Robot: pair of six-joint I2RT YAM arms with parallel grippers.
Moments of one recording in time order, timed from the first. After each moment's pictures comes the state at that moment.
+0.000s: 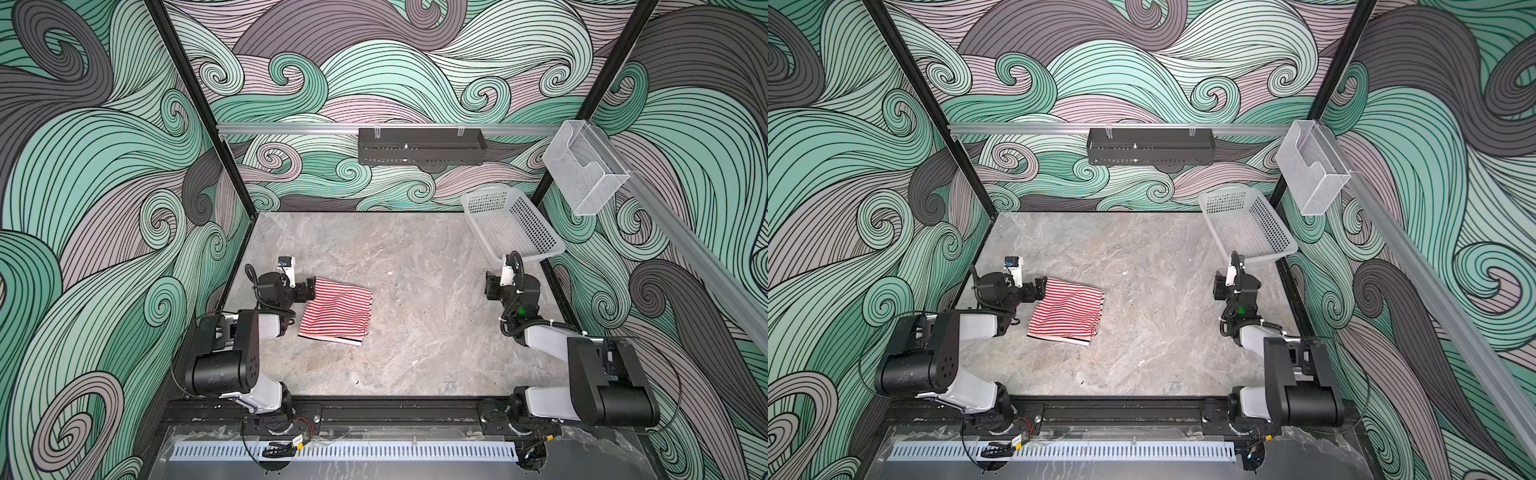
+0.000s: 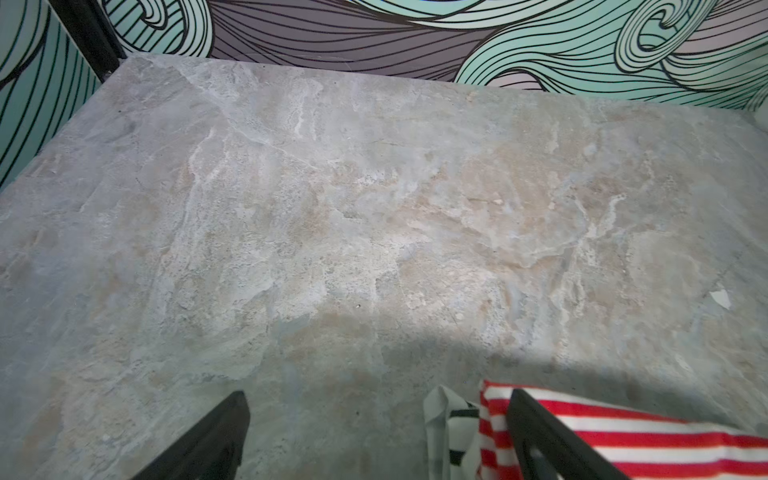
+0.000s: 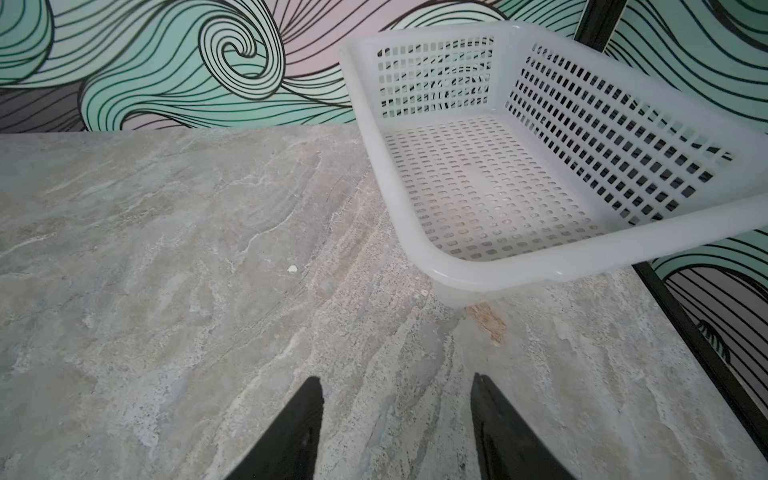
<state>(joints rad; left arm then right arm) 0.13 1.53 0.44 0.60 0.21 0.00 0.00 1.39 0.38 0.65 0.02 -0.02</state>
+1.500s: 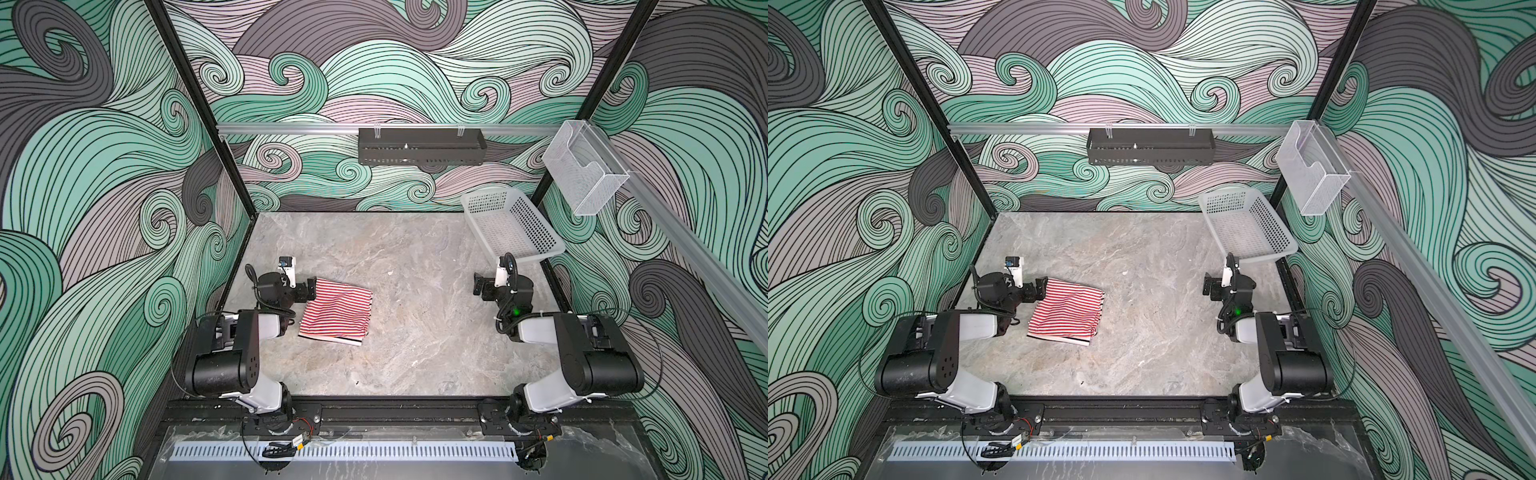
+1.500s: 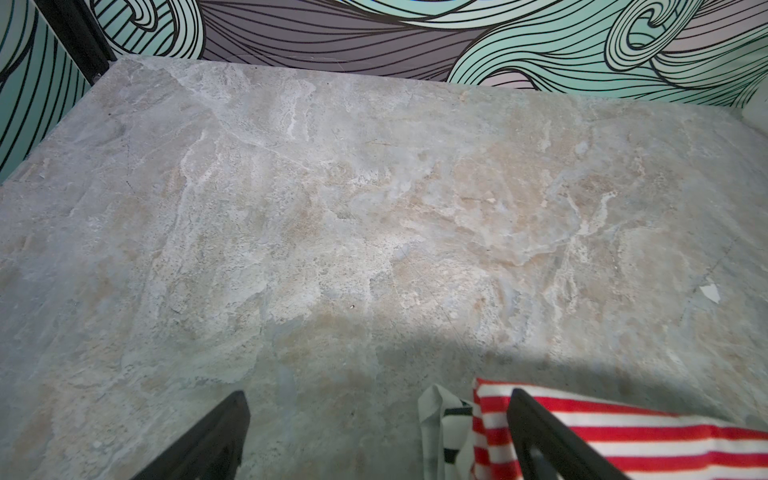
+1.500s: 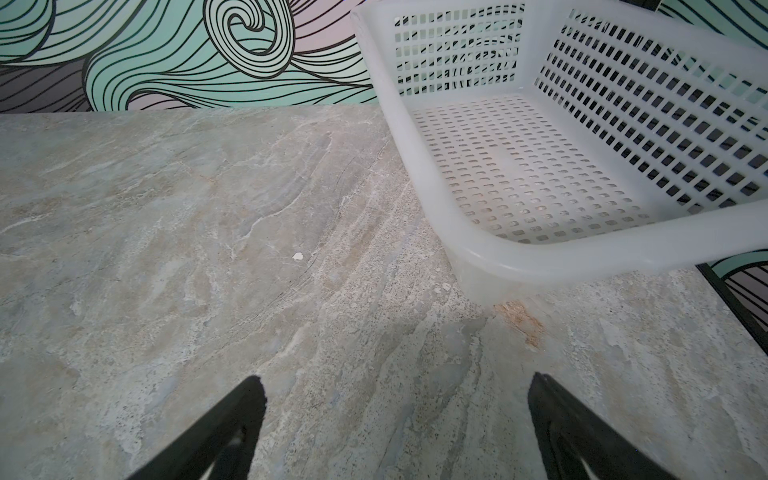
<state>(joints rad) 0.13 1.53 0.44 0.60 0.25 0.02 0.00 1.54 0.40 0.75 -0.02 -0.02</state>
